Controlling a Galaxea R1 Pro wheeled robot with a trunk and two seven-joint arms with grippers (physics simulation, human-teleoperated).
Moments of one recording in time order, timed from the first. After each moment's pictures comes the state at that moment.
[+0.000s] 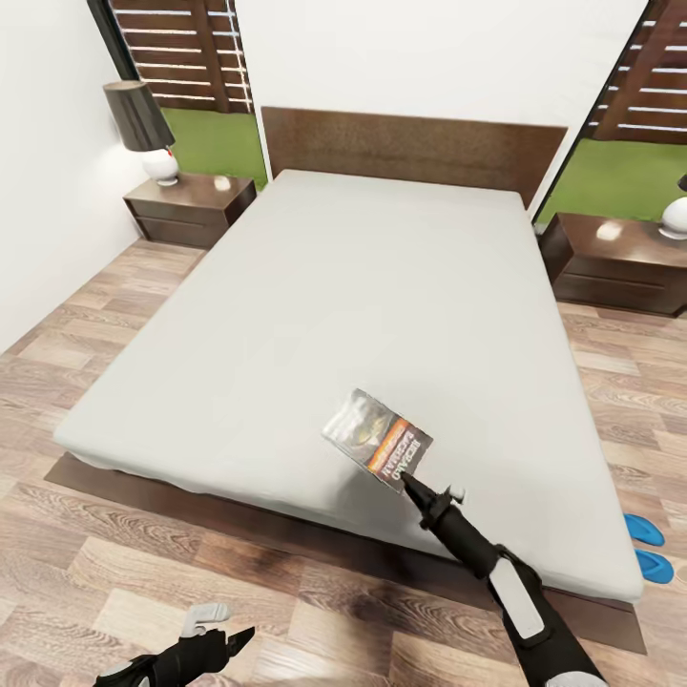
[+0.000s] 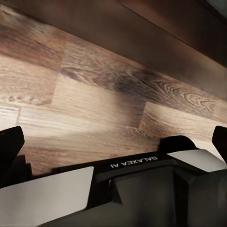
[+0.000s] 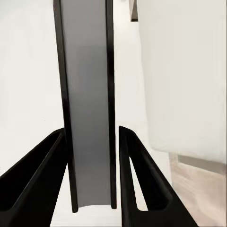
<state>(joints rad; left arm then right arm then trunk) -0.35 0.15 0.00 -0.46 0.24 0.10 -0.59 -0.44 0.02 -0.15 -0.83 -0.82 0.58 1.02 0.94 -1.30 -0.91</state>
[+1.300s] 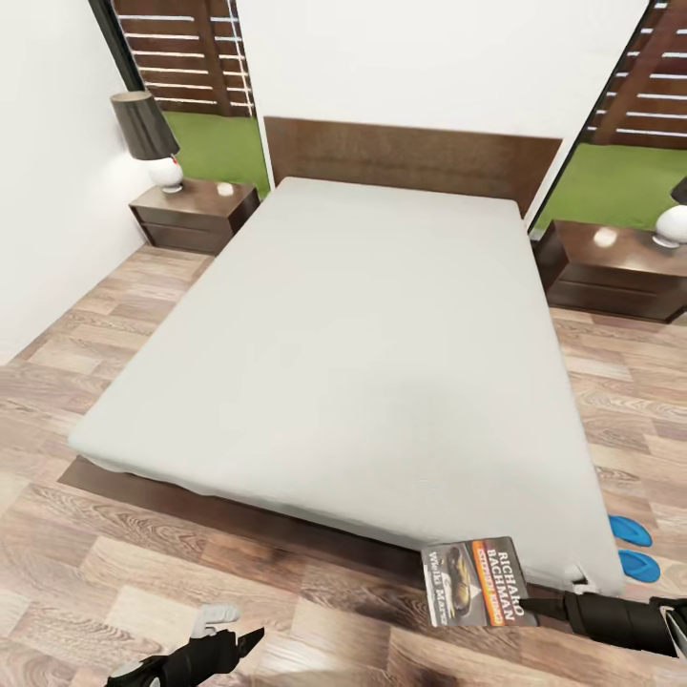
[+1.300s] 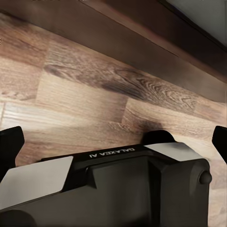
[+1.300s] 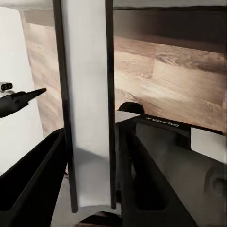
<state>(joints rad) -0.35 0.12 -0.01 -0.46 0.23 0.10 -0.59 -0.41 -0.48 -0.15 -0.62 -0.06 0.59 1.35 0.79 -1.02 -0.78</state>
